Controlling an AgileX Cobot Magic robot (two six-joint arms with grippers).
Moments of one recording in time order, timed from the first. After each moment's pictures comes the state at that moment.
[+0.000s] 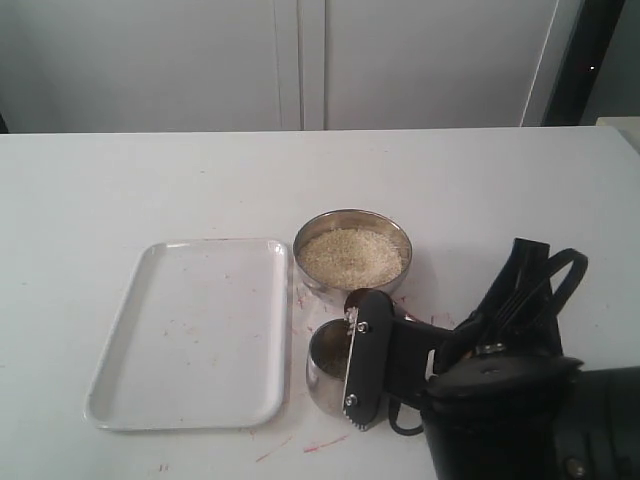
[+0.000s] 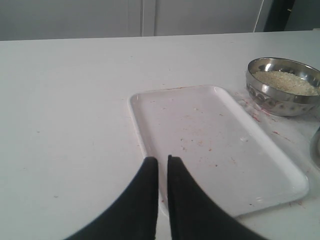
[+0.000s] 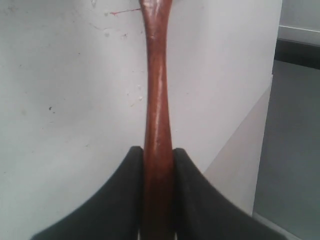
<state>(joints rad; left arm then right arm) -0.16 0.00 0.01 -0.17 0.08 -0.02 1.09 1.43 -0.74 -0.92 1.21 0.48</state>
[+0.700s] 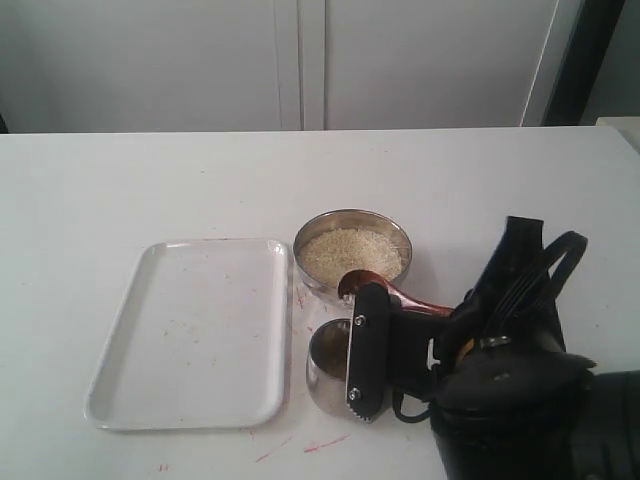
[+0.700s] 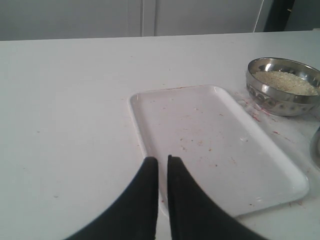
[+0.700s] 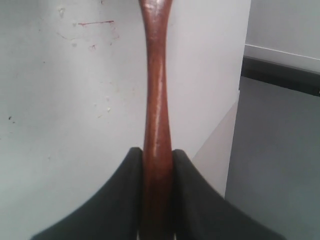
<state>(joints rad) -0.16 0.00 0.01 -0.17 0.08 -0.02 1.09 1.42 -0.73 -1.02 1.21 0.45</state>
